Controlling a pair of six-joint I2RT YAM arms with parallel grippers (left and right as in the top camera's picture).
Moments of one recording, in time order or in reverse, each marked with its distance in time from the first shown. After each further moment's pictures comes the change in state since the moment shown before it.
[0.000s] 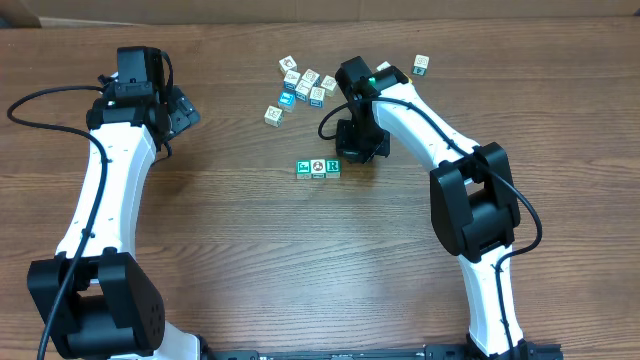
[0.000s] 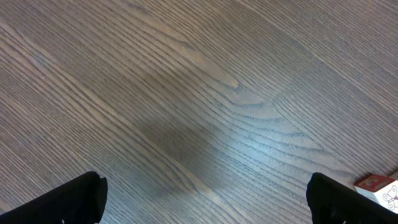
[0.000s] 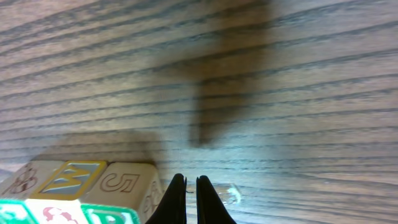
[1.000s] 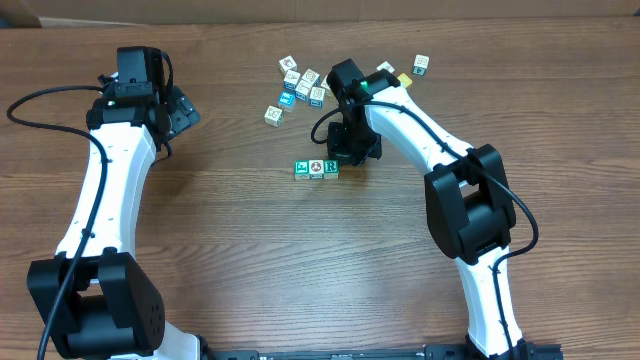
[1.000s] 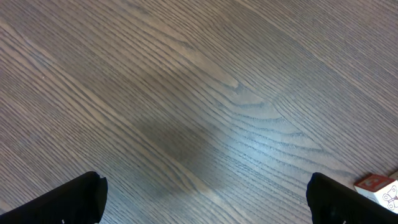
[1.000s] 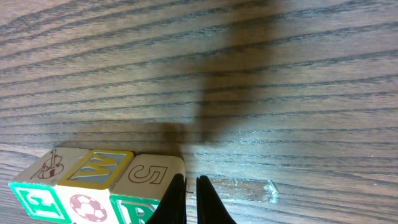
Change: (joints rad) left arm 0.000 0.000 0.000 0.000 0.000 0.000; right arm 0.030 0.000 0.000 0.018 -0.024 0.000
